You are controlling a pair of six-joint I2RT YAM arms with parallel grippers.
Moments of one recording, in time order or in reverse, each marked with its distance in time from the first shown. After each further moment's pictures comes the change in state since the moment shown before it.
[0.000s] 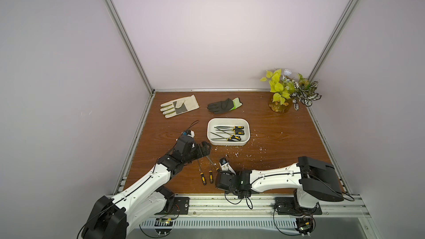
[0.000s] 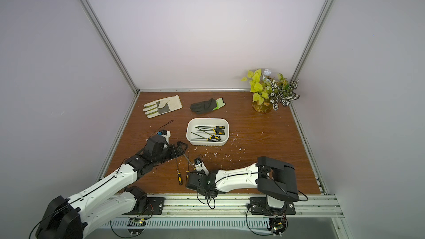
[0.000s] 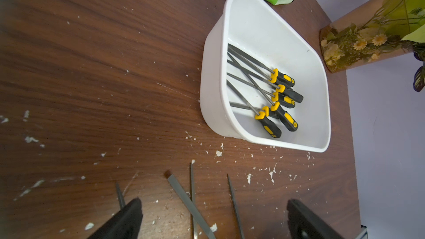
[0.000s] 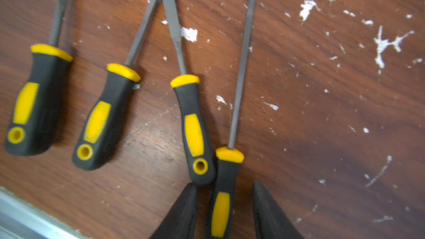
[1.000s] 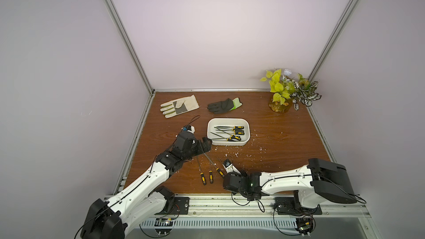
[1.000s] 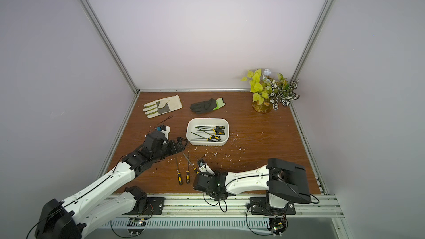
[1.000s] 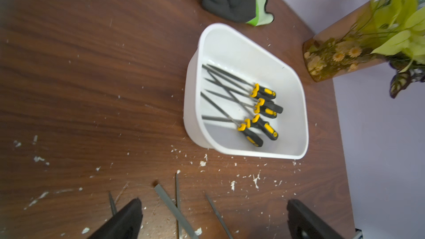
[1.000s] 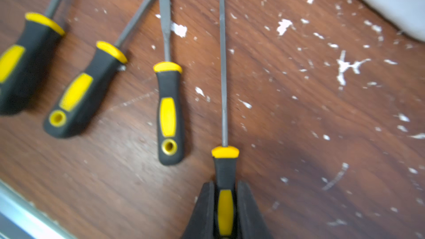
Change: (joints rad) left arm -0.028 -0.026 0.132 -0.088 -0.050 0.017; right arm -0.004 -0.150 -0.170 0.116 0.060 -0.219
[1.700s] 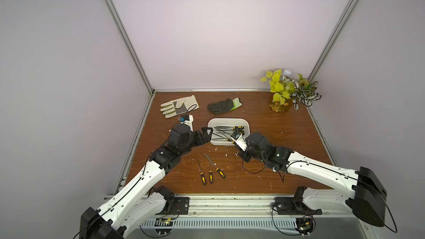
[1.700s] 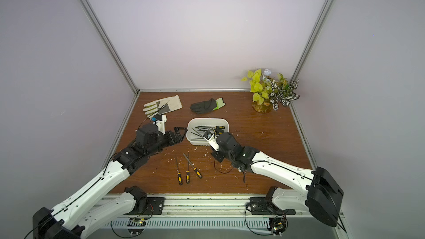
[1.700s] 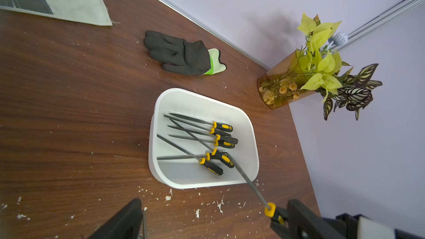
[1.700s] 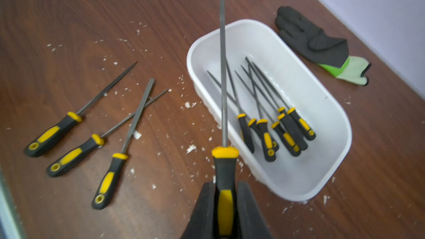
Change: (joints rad) left arm 0.019 -0.024 0.130 0.010 0.021 0.039; right arm -0.533 -0.264 0.106 0.101 -0.364 -0.829
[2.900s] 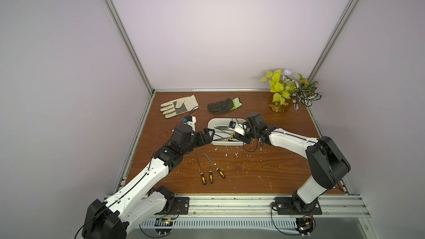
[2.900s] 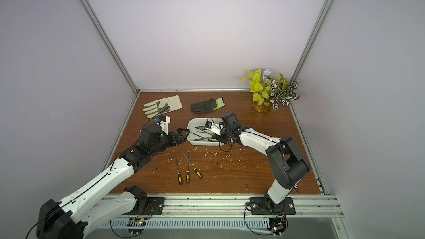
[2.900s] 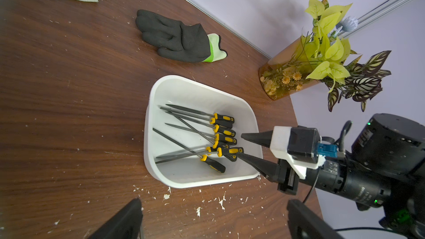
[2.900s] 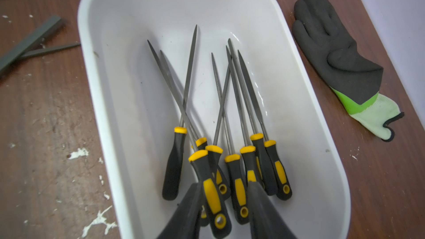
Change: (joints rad) left arm 0.009 0.055 -0.053 0.081 0.058 0.002; right arm -0.307 0.395 0.162 0.103 -0.306 -0.452
